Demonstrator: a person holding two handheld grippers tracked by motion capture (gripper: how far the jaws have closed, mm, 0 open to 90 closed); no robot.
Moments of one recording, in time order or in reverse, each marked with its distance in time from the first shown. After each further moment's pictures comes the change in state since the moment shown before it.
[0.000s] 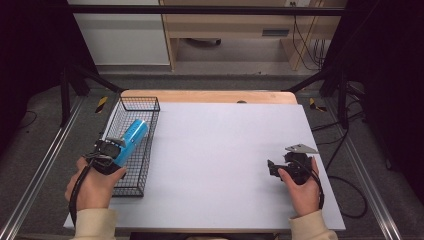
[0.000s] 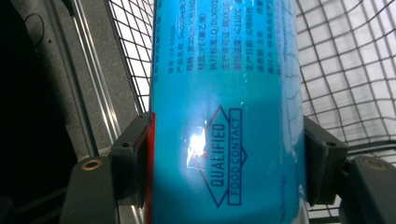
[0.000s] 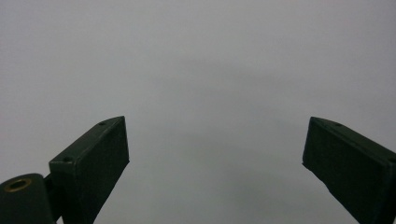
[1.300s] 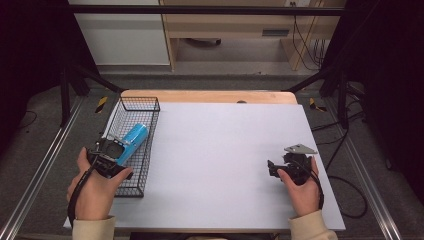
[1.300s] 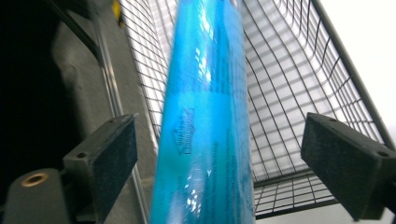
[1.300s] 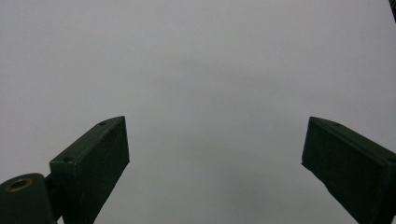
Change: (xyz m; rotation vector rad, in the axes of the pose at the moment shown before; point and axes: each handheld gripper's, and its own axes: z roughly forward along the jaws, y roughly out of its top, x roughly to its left) left arm -0.015 -0.008 -0.042 -0.229 0.069 0.042; right arm 0.002 0.000 0.000 -0.003 -0.023 -0.029
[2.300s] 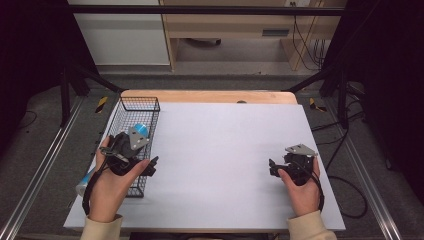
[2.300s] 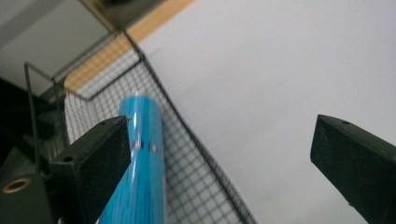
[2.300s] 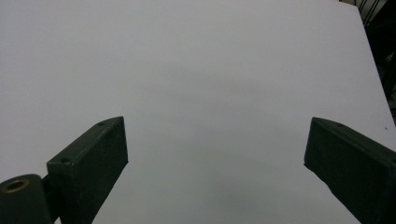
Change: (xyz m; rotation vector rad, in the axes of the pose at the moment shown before) left arm -0.028 0.024 -0.023 -0.456 -0.213 0.103; right arm 0.002 0.001 -0.005 -0.028 -0.057 -0.008
